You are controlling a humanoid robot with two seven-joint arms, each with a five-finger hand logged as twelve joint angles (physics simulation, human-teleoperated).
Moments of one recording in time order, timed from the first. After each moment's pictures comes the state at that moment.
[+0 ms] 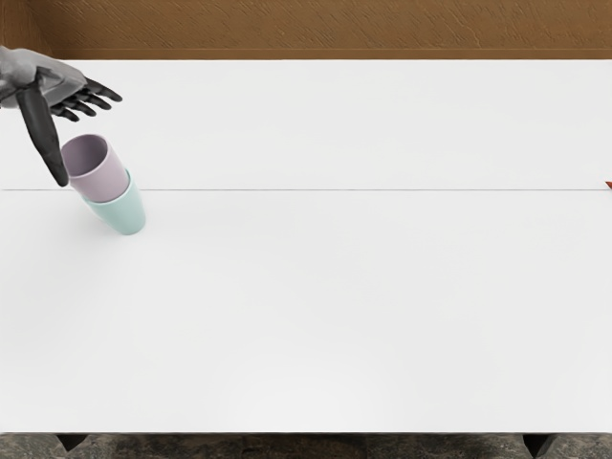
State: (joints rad) left arm -1.60 0.84 0.00 -1.15 0.45 -0.61 0.61; right arm 0.04 0.00 0.32 0.24 0.05 -0.04 -0.11
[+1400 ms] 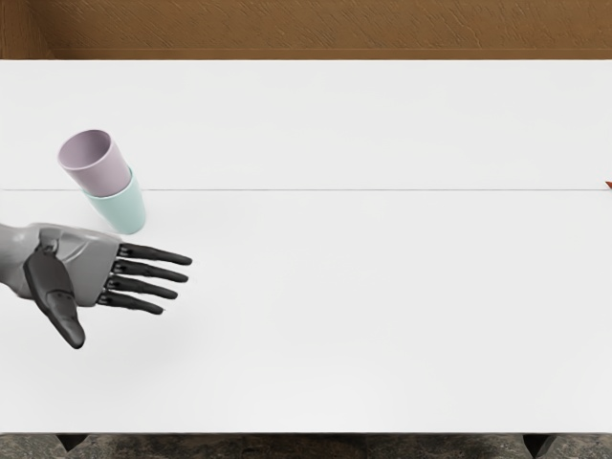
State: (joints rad) left arm -1.32 1.24 0.06 -1.70 -0.37 -0.61 0.61; right arm 0.04 0.00 0.32 0.24 0.05 -0.03 -0.11
